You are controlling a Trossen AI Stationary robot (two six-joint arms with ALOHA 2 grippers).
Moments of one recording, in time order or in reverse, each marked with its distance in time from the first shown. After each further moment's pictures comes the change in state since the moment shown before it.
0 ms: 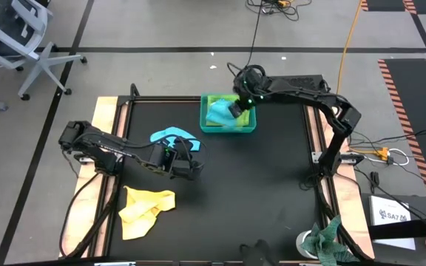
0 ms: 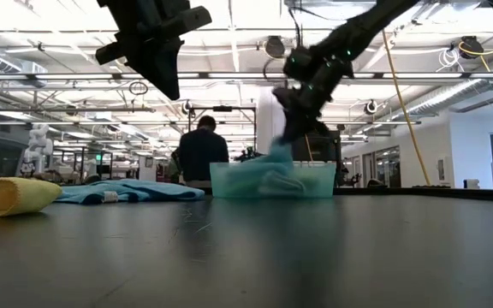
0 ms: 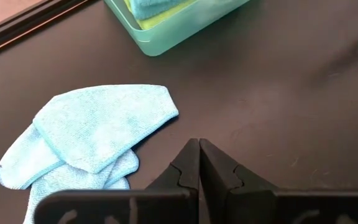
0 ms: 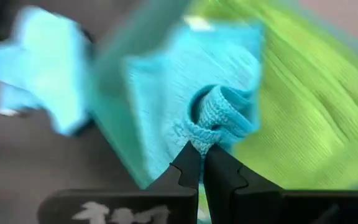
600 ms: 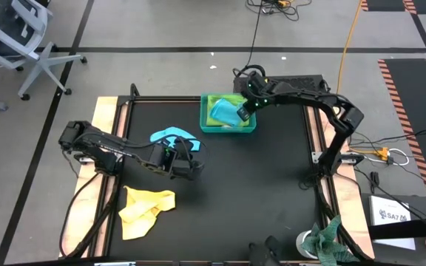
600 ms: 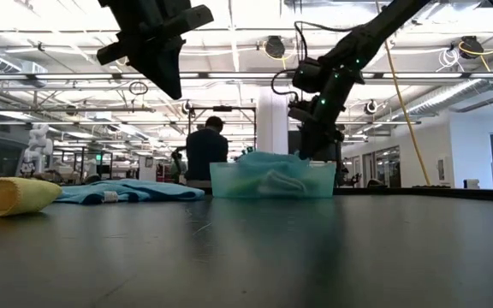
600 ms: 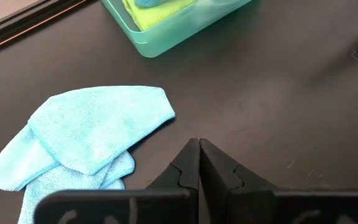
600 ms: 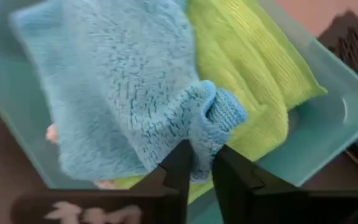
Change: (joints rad) left arm 0.006 0.000 0.000 0.016 0.000 0.000; right arm -0.038 -0.023 -0.107 0.009 0.168 -0.165
